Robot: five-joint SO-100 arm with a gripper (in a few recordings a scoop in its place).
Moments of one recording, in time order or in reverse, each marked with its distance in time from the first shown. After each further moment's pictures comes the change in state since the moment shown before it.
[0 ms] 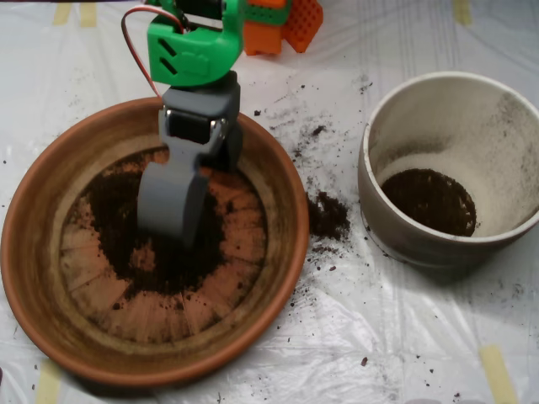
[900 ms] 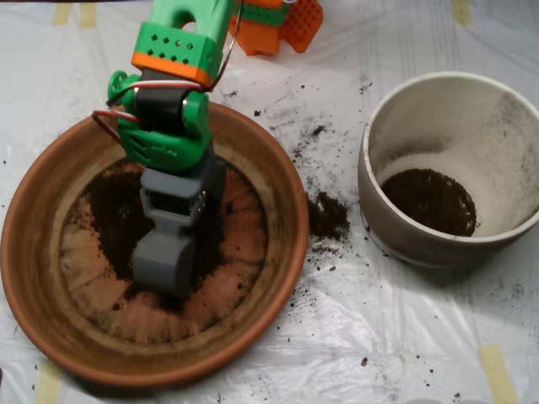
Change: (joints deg) arm 2.4 -36.5 -32.0 11.8 -5.4
